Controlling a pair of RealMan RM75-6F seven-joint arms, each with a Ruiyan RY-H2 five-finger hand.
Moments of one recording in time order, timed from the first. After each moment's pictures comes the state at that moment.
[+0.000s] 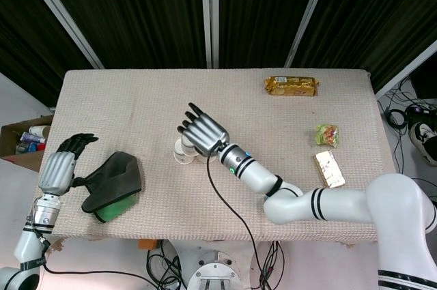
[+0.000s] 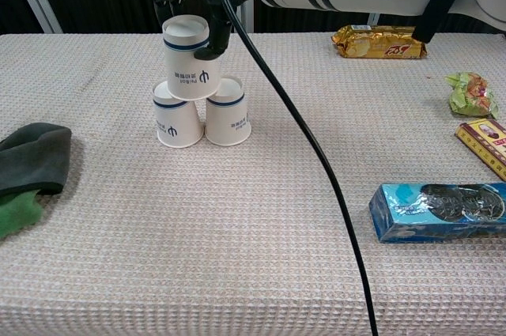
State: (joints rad) left arm -0.27 -1.28 -0.08 -1.50 1.44 1.34 -0.20; right arm 1.33 -1.52 0.22 -1.56 -0.76 0.79 -0.67
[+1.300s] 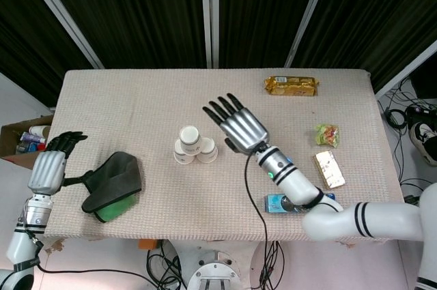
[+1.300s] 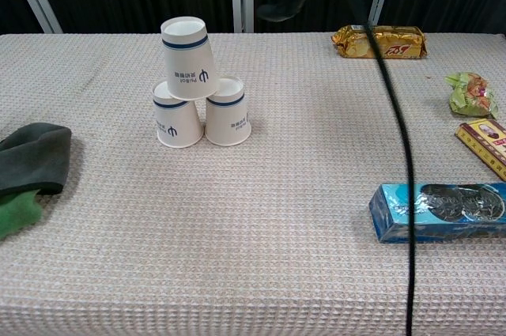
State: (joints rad) left arm -0.25 -1.27 -0.09 -1.47 1.42 1.36 -0.14; right arm 1.13 -1.27 0.12 -1.86 -0.88 1.07 -0.59
